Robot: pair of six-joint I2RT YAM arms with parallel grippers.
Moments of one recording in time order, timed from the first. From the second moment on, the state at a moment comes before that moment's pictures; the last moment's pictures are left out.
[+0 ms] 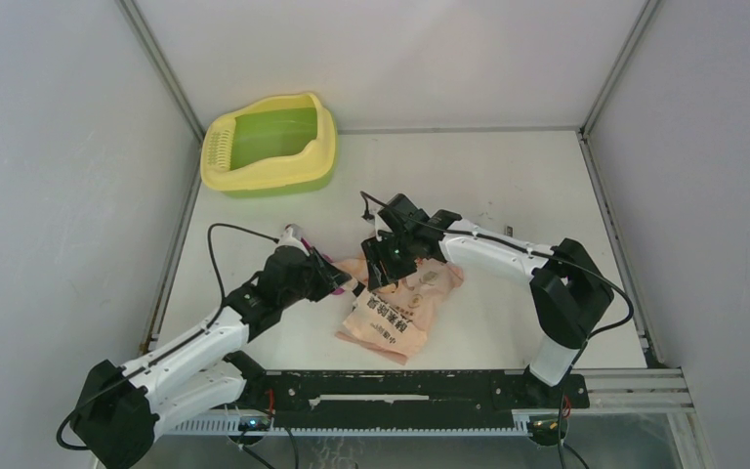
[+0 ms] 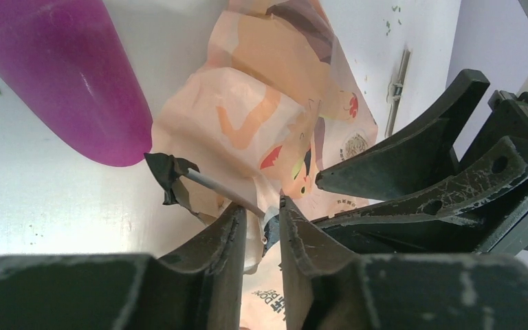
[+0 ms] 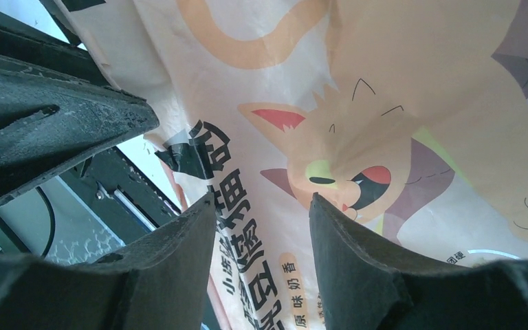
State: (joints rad) left arm -0.63 0.91 0.46 -0.14 -0.02 -1.05; right arm 0.82 1.72 1.25 -0.59 -0.32 0.36
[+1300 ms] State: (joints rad) left arm -0.63 1.01 0.46 -0.02 0.01 -1.09; right arm 0.79 1.67 1.17 -0.56 -0.33 0.38
